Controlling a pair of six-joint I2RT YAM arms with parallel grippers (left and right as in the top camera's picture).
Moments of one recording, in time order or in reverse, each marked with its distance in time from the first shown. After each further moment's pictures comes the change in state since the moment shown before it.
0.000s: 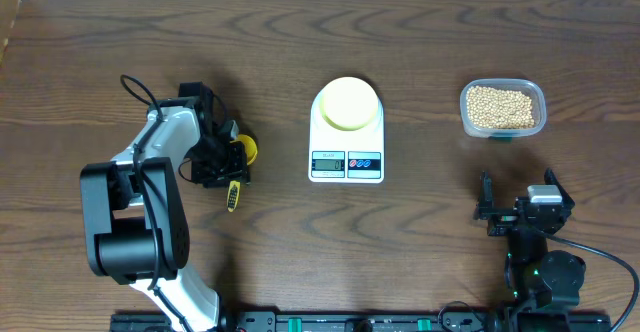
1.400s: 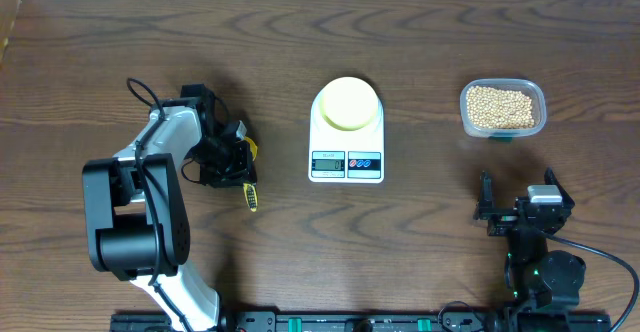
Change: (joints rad) left arm 0.000 0.016 0.000 -0.009 0.130 0.000; right arm 0.000 0.000 0.000 0.000 0.000 0.000
